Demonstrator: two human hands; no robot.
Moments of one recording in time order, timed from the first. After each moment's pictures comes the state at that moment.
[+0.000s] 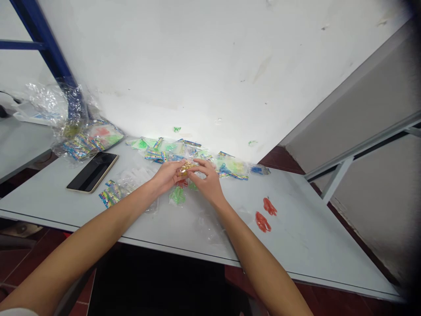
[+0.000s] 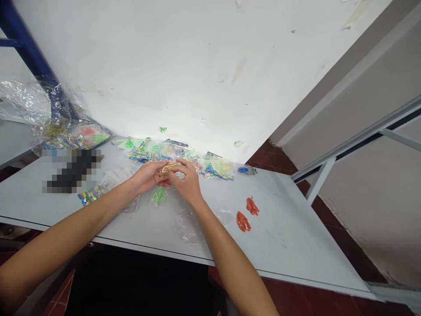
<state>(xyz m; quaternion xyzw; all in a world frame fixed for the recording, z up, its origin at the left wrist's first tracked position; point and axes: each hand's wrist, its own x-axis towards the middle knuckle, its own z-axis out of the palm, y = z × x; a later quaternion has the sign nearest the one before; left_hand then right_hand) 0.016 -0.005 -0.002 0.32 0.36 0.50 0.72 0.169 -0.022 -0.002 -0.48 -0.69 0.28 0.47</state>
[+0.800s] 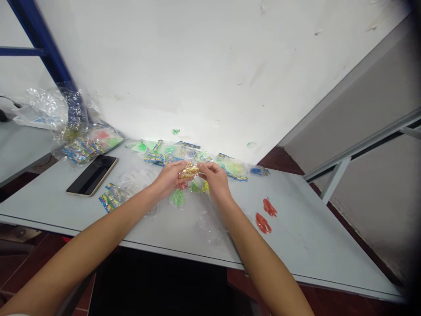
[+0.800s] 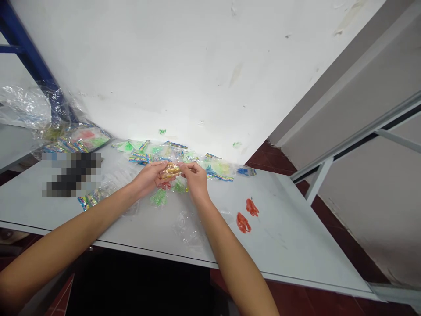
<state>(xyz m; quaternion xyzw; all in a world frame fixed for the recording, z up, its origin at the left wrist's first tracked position) 0.019 -0.008 0.000 0.34 0.37 0.49 0.71 0.180 -0.006 -0.004 -0.48 -0.46 0.49 0.56</state>
